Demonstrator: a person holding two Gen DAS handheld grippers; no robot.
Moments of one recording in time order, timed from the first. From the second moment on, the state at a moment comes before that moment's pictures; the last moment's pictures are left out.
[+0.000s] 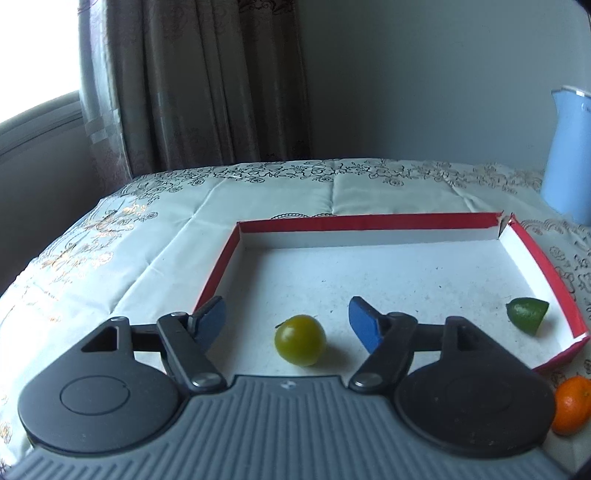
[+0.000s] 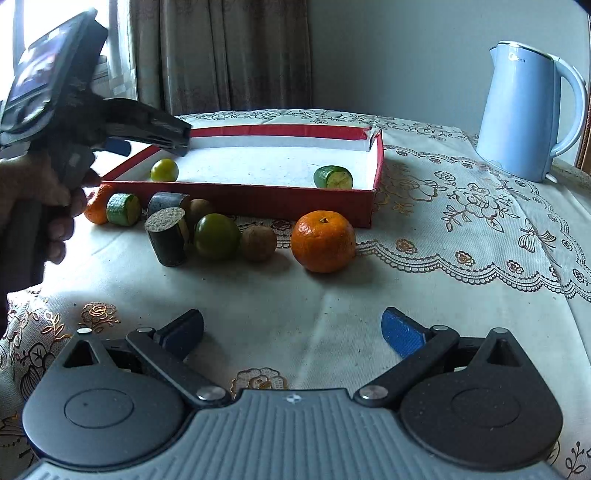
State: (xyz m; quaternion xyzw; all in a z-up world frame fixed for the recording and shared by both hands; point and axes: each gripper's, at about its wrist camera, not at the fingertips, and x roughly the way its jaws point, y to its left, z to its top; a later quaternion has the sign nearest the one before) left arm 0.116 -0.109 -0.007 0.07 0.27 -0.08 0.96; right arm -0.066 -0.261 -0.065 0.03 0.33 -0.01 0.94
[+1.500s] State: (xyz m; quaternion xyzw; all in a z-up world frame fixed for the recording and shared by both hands) left arm 0.026 0.027 -0.050 0.04 0.33 -0.05 0.94; right arm -0.024 -0.278 -0.055 -0.03 0.30 -0.09 0.95
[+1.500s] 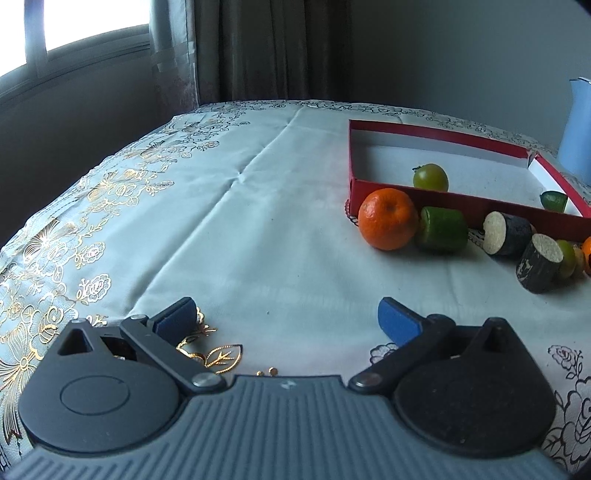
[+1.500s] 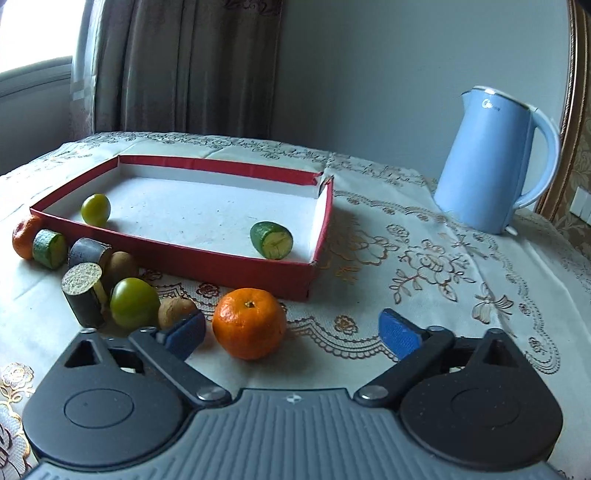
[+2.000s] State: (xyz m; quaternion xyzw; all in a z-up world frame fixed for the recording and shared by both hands) left arm 0.025 0.025 -0.051 0.04 0.33 -0.05 0.94; right arm -0.009 -0.278 -0.060 0.00 0.32 -0.04 0.95
